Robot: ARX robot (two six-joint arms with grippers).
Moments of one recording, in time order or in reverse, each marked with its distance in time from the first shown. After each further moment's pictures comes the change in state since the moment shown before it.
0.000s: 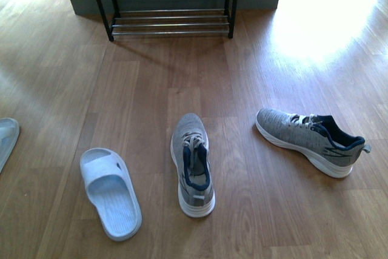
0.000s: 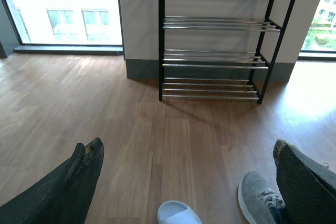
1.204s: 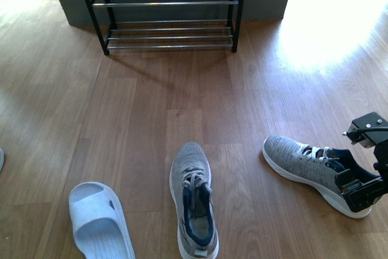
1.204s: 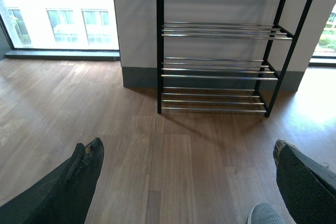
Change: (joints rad) left arm 0.000 0.000 0.000 0.000 0.000 0.000; right arm -0.097 2.439 0.783 0.643 -0.035 -0.518
